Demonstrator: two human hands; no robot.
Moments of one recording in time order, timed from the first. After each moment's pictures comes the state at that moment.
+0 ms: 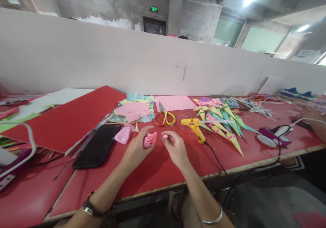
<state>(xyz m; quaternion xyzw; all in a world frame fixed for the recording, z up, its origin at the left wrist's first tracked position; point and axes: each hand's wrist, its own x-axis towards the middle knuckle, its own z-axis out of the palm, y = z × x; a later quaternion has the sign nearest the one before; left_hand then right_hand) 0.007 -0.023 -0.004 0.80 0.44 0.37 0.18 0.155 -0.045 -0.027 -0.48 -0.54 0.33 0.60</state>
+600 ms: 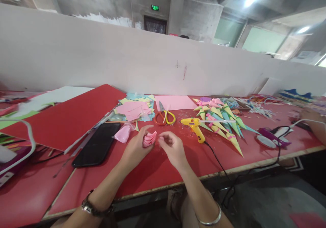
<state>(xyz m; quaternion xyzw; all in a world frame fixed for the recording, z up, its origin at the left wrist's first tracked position) 0.005 -0.022 -0.006 0.80 0.45 0.36 0.18 0.148 -0.052 -0.020 -0.46 -0.55 0.37 0.59</state>
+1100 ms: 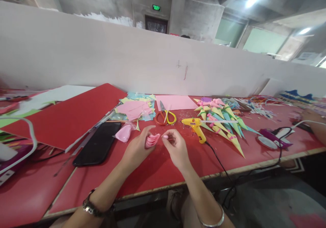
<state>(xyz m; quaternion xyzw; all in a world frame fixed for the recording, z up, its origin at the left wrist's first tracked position) 0.005 -0.025 -0.007 0.80 0.47 0.32 0.17 0.150 -0.054 -0.018 -0.48 -0.53 0.34 0.61</state>
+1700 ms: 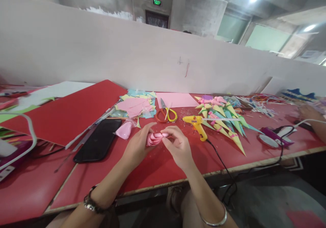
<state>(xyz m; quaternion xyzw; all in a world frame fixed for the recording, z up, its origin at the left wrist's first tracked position) 0.003 -0.025 -0.007 0.83 0.42 0.34 0.17 0.152 -0.065 -0.004 -0.36 -0.59 0.34 0.64</state>
